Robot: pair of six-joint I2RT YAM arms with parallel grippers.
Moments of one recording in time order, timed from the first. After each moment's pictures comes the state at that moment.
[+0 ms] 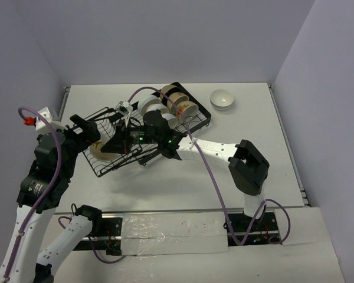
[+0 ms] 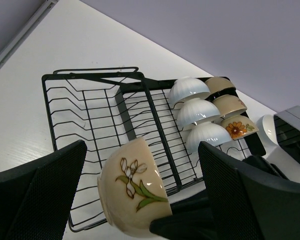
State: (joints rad) left arm -0.32 0.66 1.10 -0.70 -0.44 -0.57; right arm 1.01 1.87 1.45 0.43 -0.57 0.62
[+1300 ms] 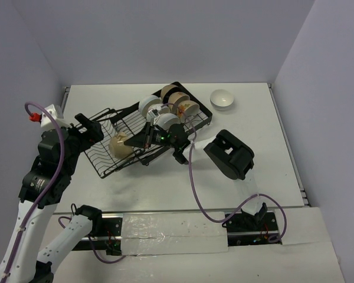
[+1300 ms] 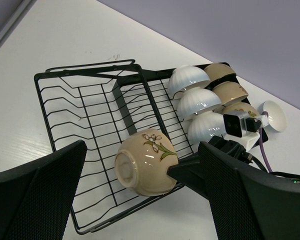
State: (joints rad) left arm -0.32 0.69 1.11 -0.72 -0.40 -0.56; right arm 0.81 2.11 1.12 1.21 -0.59 1.22
